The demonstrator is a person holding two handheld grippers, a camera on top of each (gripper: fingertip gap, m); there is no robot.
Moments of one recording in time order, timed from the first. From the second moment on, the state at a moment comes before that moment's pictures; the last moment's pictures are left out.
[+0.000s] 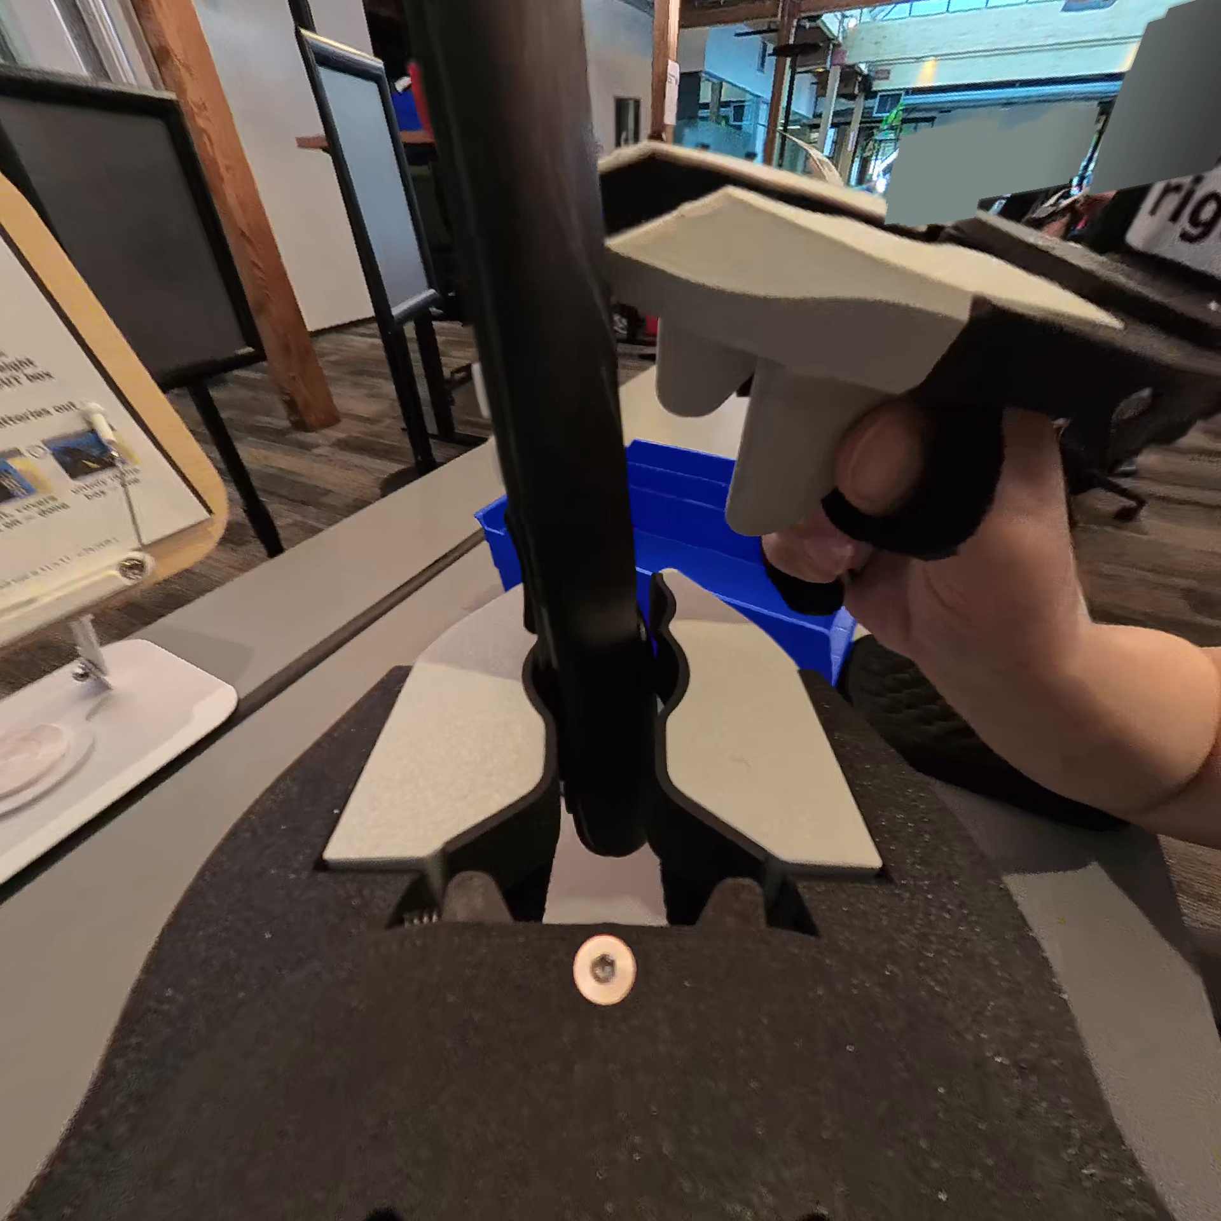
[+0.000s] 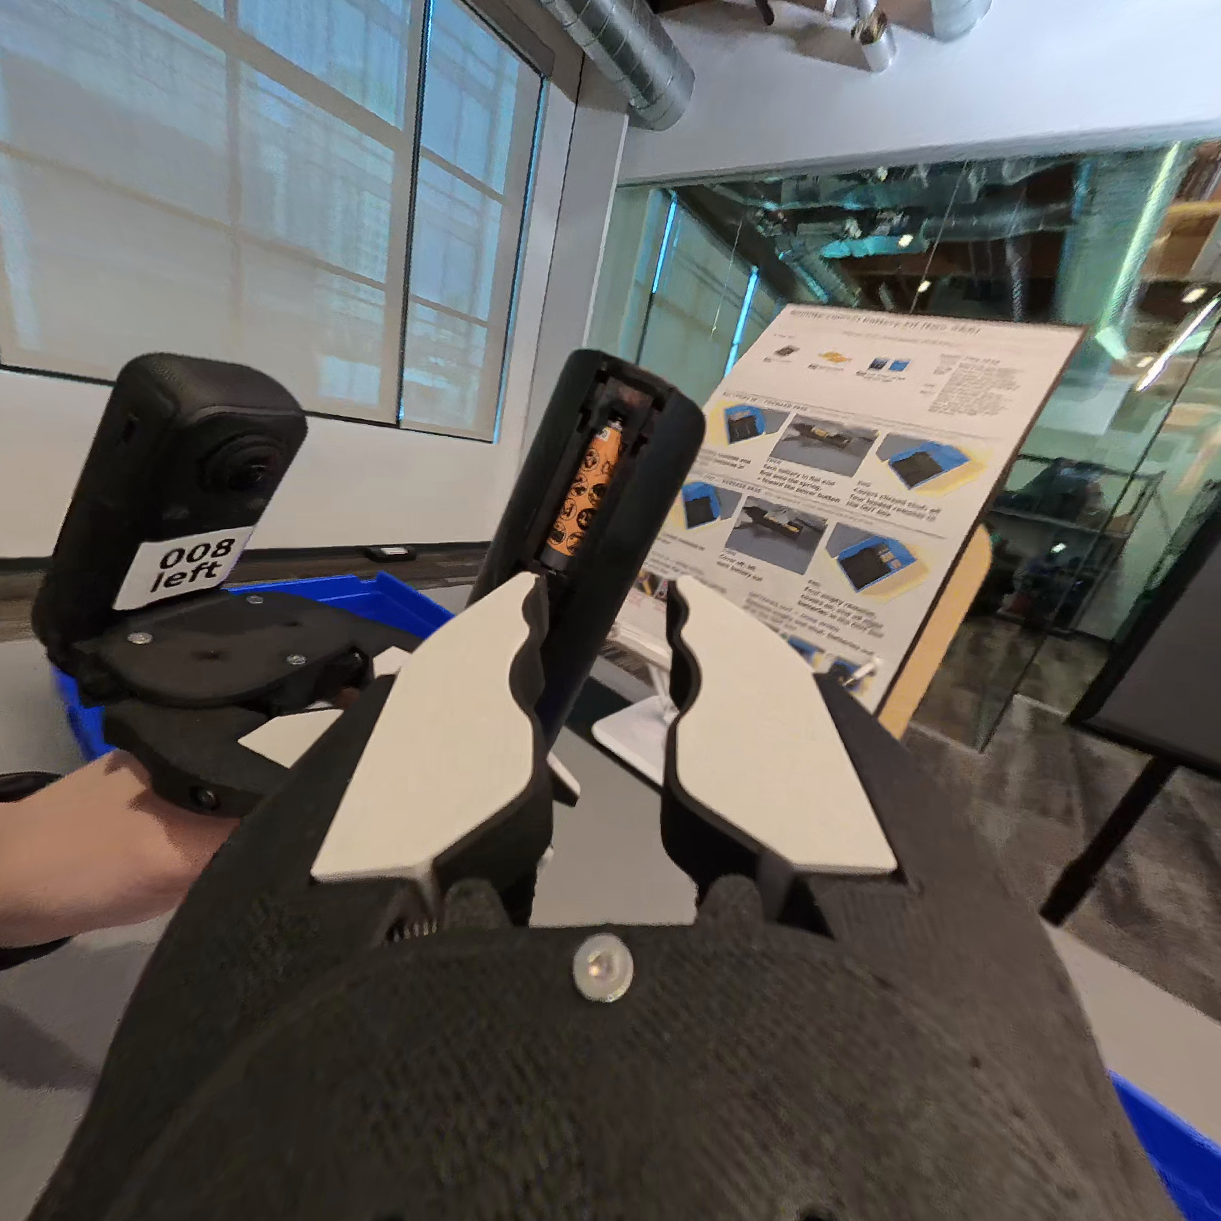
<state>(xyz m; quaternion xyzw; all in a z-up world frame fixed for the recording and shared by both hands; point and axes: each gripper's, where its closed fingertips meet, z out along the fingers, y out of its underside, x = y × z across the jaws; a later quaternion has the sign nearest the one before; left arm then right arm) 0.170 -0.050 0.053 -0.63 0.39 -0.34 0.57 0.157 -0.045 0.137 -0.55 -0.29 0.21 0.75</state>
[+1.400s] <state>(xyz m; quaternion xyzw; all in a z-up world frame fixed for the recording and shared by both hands) 0.174 -0.080 0.071 -0.58 0.41 -0.53 0.46 0.140 -0.055 0.110 -0.64 -0.39 0.28 0.60</state>
